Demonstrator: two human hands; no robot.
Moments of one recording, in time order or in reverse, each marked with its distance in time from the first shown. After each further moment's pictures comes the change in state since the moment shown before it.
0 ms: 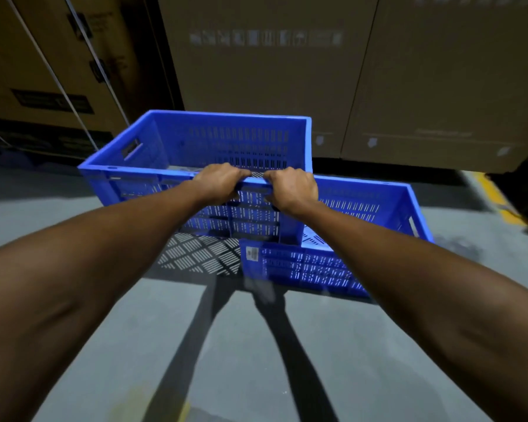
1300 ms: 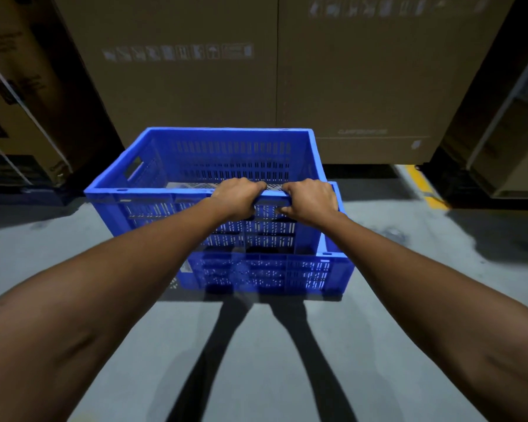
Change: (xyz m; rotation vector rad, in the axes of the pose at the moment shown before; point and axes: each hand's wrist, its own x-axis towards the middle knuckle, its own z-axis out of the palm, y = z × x) left_hand 0.086 0.196 0.007 0.047 0.020 0.167; right_hand -0.092 0.198 -0.031 -0.105 0.019 0.084
